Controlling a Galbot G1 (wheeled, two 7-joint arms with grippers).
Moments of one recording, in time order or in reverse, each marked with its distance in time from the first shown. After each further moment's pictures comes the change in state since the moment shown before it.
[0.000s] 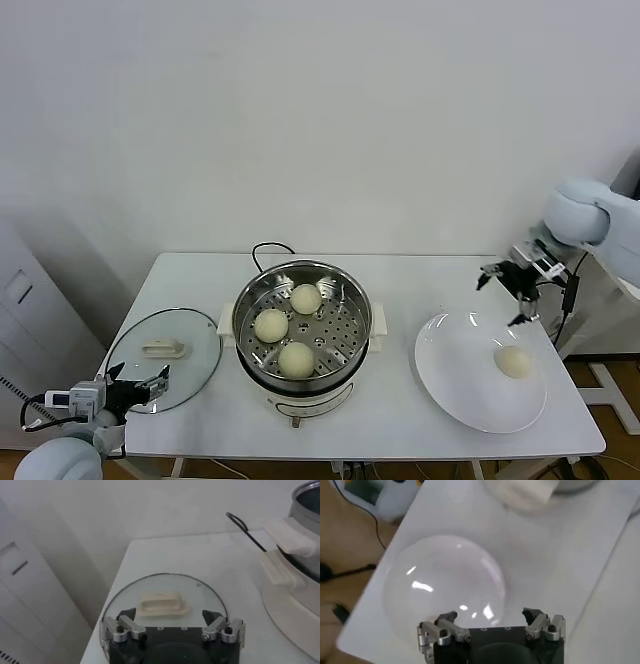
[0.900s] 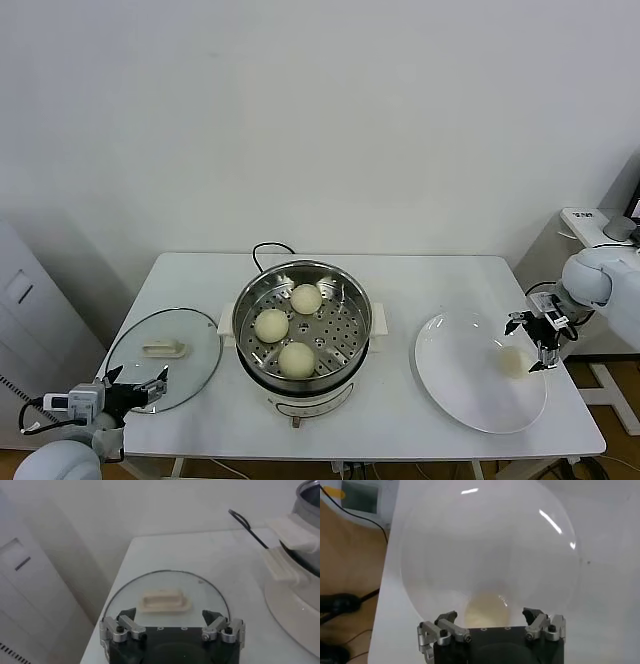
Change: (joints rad) left arm 0.013 -0.011 -0.008 -0.001 0.006 0.005 -0.002; right arm -0.512 0.032 0.422 -0.252 -0.193 0.028 0.061
